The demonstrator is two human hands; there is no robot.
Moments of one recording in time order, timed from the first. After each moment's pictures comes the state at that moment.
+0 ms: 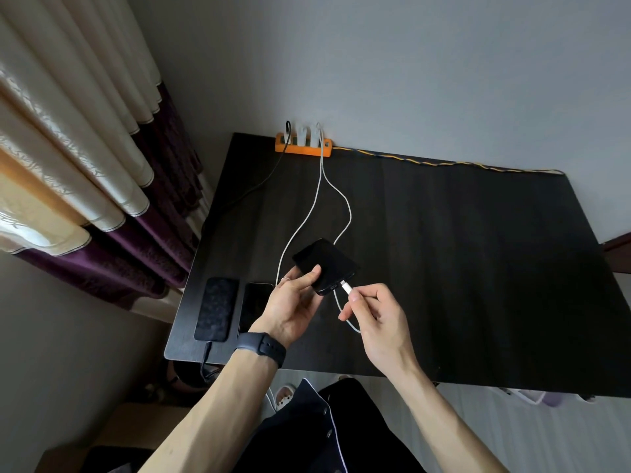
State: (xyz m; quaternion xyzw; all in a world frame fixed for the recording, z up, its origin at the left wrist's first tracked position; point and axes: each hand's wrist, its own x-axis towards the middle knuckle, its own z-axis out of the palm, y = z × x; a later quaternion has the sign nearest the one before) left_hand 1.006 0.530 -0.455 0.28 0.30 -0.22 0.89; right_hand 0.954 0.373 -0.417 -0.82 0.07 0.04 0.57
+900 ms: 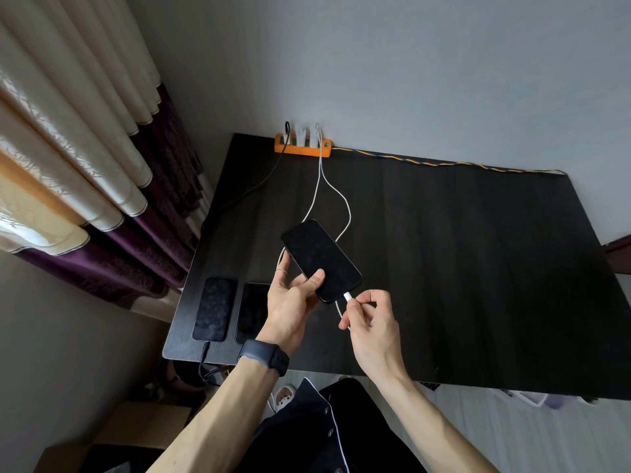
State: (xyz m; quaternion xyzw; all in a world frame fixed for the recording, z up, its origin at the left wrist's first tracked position) left_hand 0.995 0.513 -0.454 0.41 0.23 -0.09 0.87; right_hand 0.949 0.376 -0.437 -0.82 0.14 0.06 0.55
